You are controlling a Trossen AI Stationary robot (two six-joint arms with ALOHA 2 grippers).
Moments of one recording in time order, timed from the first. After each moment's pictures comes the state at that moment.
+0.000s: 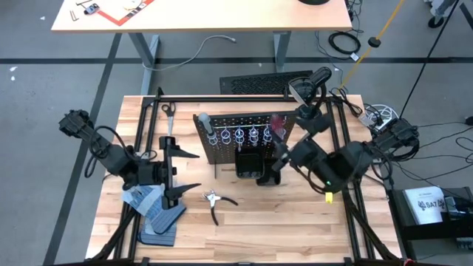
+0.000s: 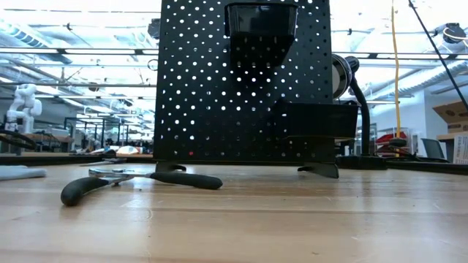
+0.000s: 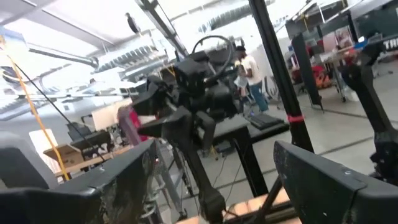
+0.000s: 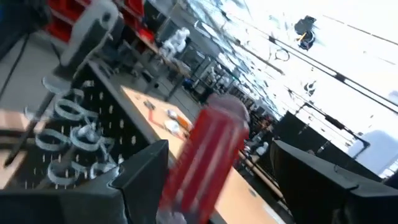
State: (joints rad) left arm -0.61 1.05 0.98 0.42 -0.53 0.56; right arm 0.51 1.41 1.42 0.50 1.32 -1.08
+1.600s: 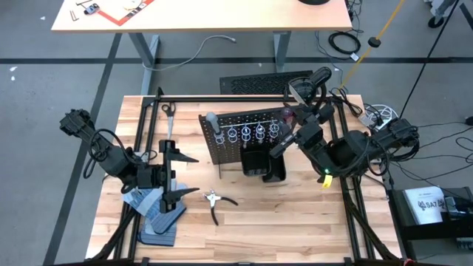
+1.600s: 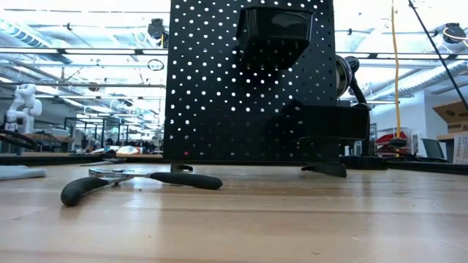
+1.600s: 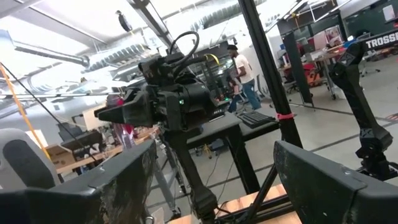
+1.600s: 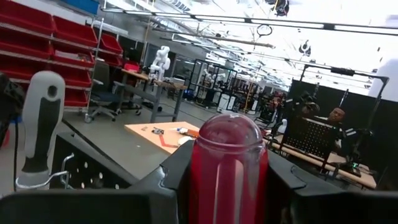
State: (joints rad) left arm -0.64 1.05 0.98 0.40 -0.53 0.56; right arm 0.43 1.41 1.41 0.67 1.28 -0.84
